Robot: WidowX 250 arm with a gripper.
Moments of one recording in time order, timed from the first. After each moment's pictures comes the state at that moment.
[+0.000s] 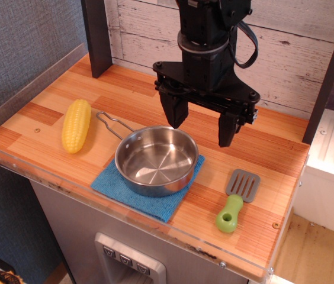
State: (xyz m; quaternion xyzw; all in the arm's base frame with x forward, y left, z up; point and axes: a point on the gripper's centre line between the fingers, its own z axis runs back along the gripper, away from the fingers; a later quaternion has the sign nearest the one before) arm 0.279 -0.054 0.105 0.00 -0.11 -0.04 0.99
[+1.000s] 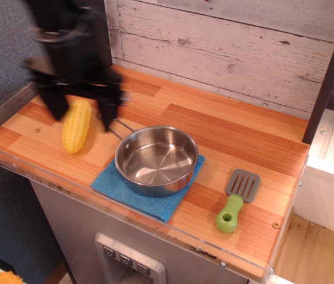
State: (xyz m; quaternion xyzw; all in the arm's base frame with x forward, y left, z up) arm 0.227 0.074 0.112 0.02 -0.10 0.09 0.99
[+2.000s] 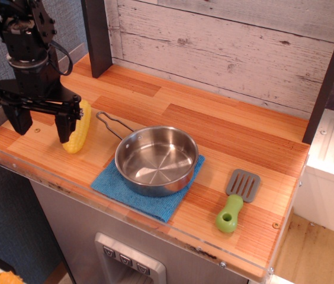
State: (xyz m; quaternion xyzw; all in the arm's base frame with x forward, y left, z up) arm 0.242 0.152 0.046 0.07 -0.03 0.15 0.99
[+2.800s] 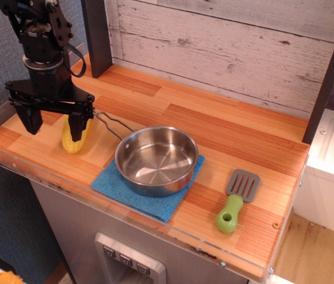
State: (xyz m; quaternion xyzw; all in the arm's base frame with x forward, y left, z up) arm 0.254 0.142 0.044 0.08 -0.04 0.17 0.98
